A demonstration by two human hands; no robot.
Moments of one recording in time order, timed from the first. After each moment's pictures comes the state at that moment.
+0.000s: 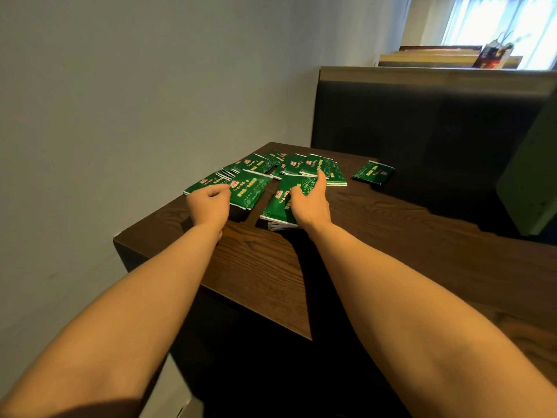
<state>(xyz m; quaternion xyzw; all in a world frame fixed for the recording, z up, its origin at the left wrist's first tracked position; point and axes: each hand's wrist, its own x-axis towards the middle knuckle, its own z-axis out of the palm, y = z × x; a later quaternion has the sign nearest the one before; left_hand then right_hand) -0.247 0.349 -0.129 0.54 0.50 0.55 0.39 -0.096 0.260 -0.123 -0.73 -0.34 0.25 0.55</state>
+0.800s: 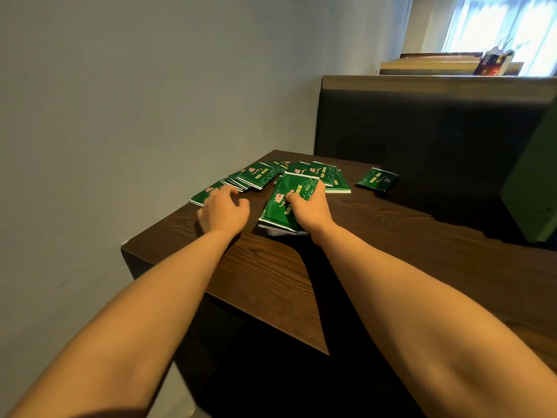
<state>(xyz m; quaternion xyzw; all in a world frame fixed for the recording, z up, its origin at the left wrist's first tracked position) -0.243 0.364 -0.131 0.73 0.56 0.36 0.16 -0.091 0.276 -0.123 -0.66 -0.35 0.29 0.60</state>
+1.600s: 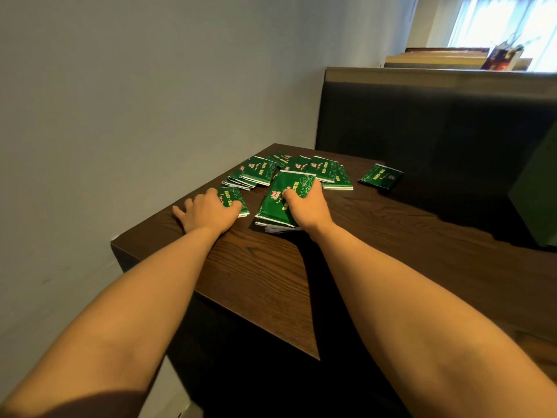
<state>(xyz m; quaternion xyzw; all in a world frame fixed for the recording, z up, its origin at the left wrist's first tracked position) -0.258 0.394 -0.149 0.74 0.64 0.21 0.09 -0.082 0.289 -0.136 -0.69 -0.39 0.25 0.56</state>
